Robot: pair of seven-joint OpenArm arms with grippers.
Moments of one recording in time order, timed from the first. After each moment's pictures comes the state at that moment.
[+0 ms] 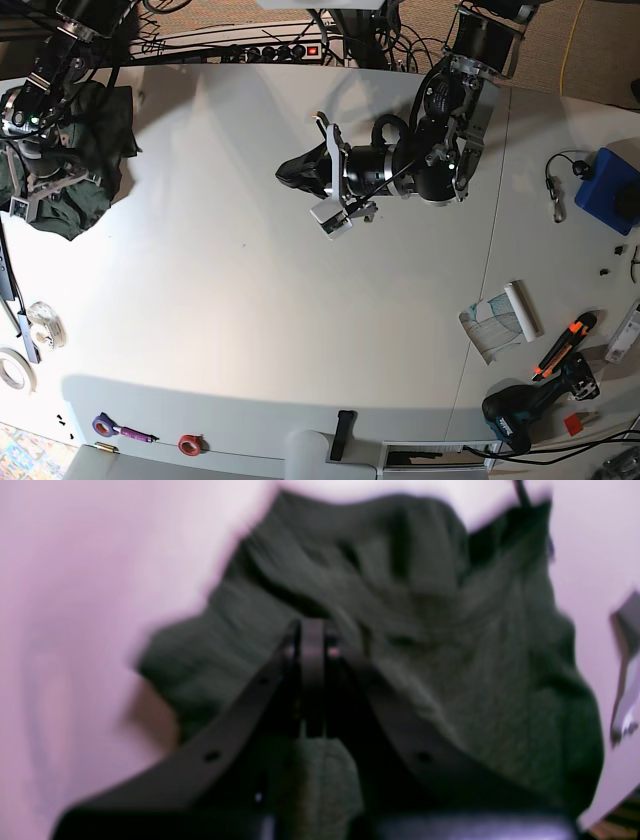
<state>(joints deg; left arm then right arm) -3.2 -3.6 19.4 93.7 -41.2 -40.7 56.7 -9.1 19.4 38.2 98.4 13.2 14.4 -49.8</state>
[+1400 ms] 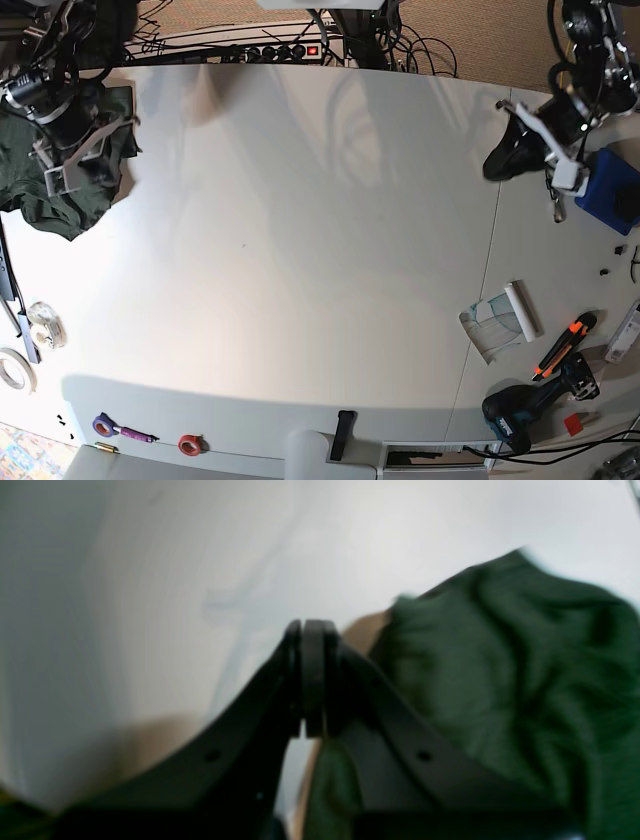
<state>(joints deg) 25.0 -18.3 -25.4 104.9 -60.4 -43.1 51.1 -24.3 19.5 38.2 112.9 35.4 37.4 -52.6</state>
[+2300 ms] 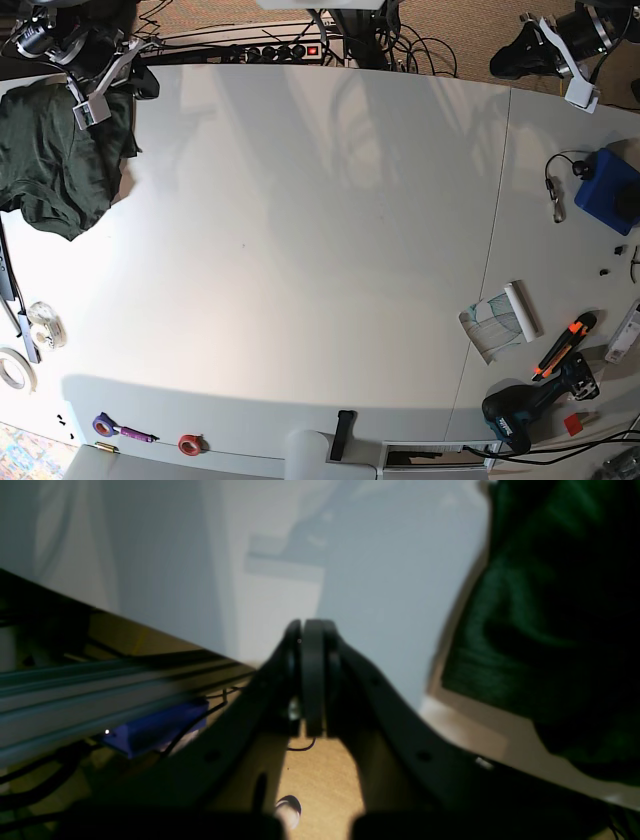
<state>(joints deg) 44.6 -21.6 -29.9 106.0 -78.4 -43.3 63.7 -39.9 19.6 38.1 113.0 52.0 39.8 -62.2</state>
